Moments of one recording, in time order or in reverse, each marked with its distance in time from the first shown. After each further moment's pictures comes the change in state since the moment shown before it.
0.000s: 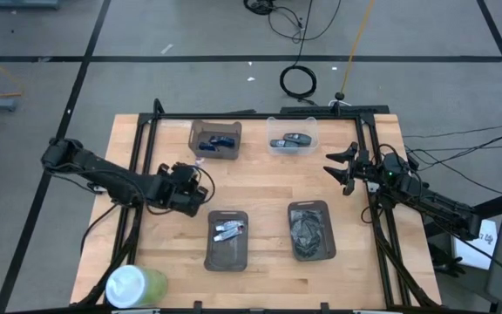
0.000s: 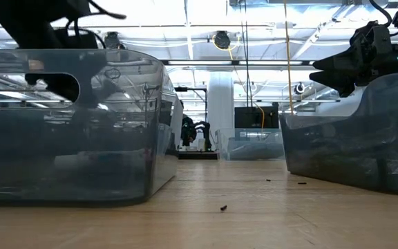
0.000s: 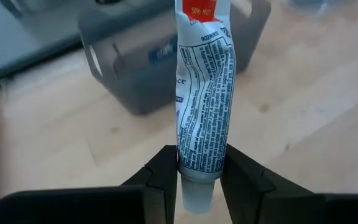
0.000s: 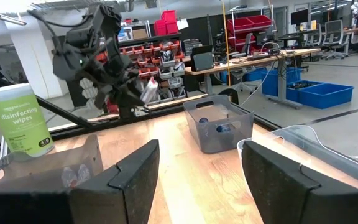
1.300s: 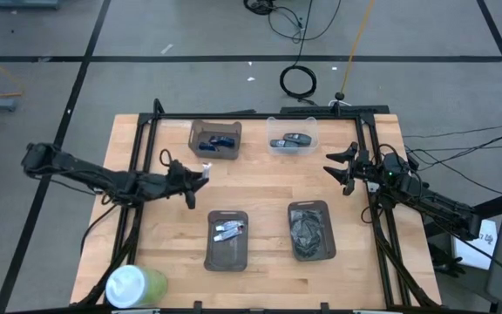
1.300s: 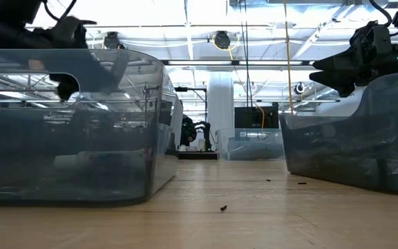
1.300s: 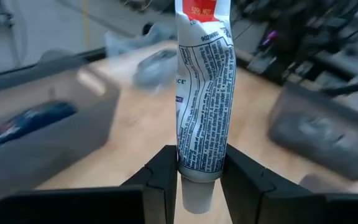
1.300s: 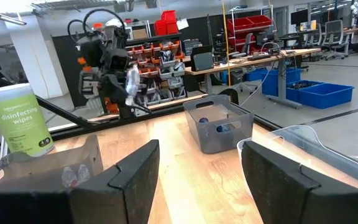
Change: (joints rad) left arm 0.090 -0.429 -0.479 1.105 0.292 0.708; right arm 0.000 0.000 0.000 0.000 0.000 0.000
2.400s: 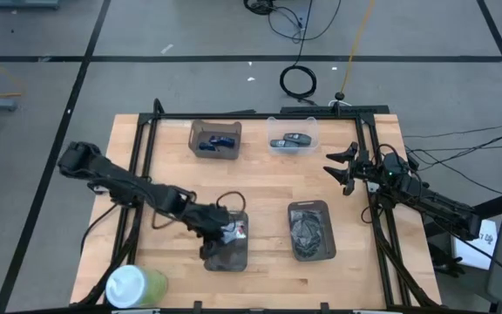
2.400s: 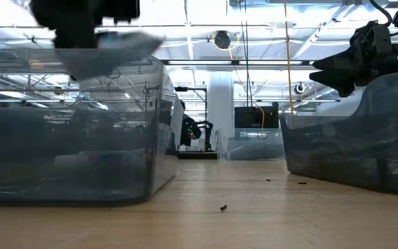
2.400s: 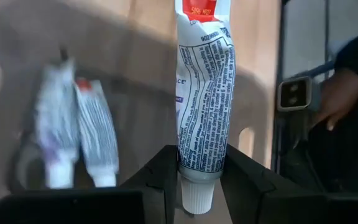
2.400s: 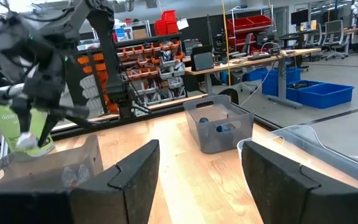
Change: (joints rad) left arm -0.179 0.654 0.730 -0.620 0.689 -0.202; right arm 0.000 0.000 0.000 0.000 0.000 0.000
